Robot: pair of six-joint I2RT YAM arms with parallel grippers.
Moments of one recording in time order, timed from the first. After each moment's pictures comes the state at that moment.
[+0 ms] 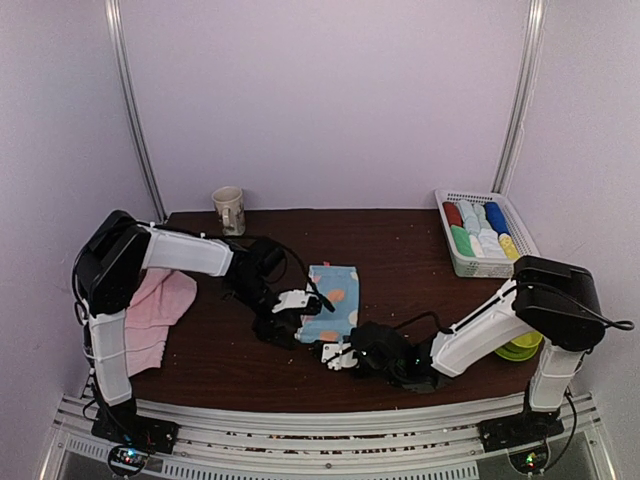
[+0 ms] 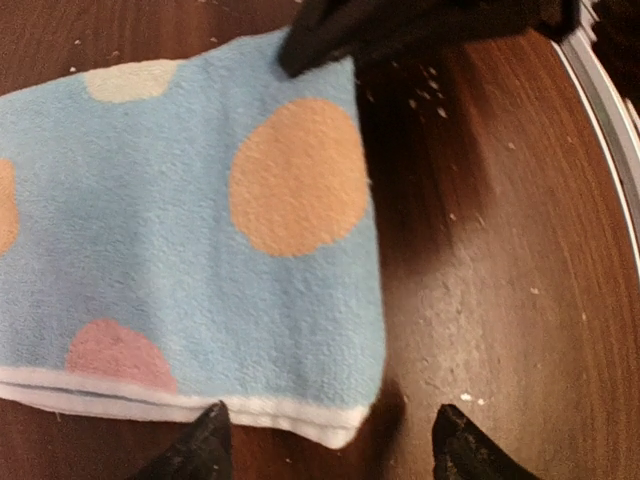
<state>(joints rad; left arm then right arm) -0.69 2.02 1.31 -0.60 0.59 0.98 1.17 1.85 0.72 0.49 0.54 -0.71</state>
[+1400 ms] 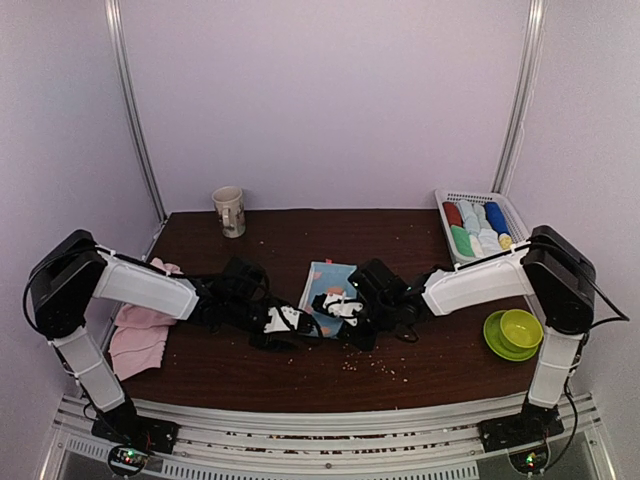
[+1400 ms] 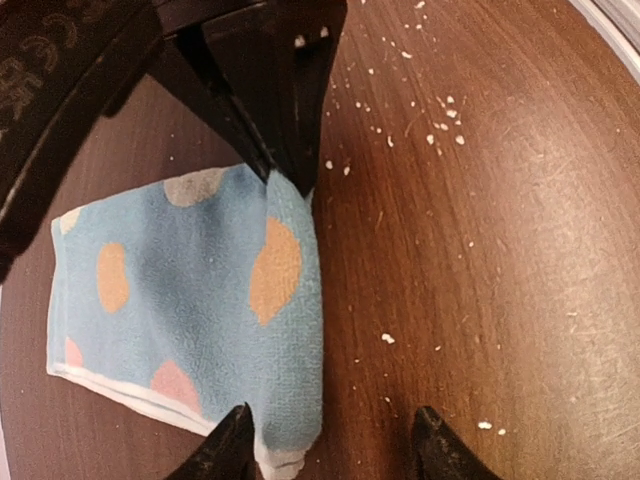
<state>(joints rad) -0.79 1.71 0.82 0.07 0.38 0.95 0.90 1.86 1.07 -0.14 -0.13 -0.28</state>
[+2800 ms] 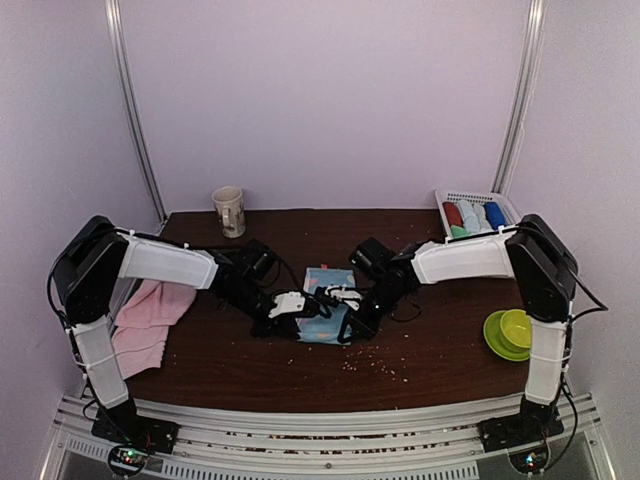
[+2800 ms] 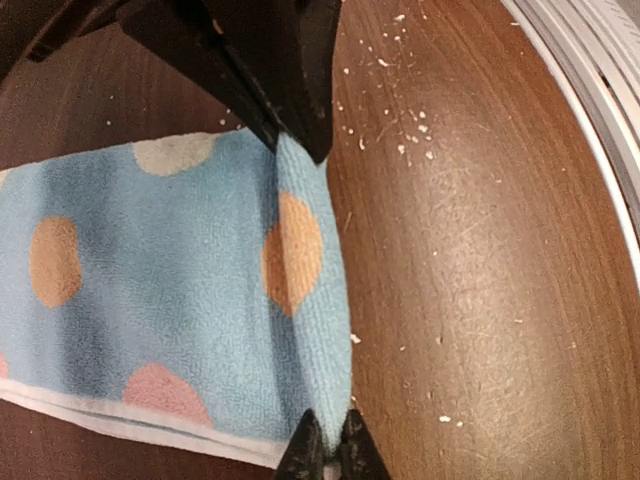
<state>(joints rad) -0.72 1.87 1.11 -0.37 0.56 0.91 0.78 1.99 1.33 -0.53 -0.51 -0.28</state>
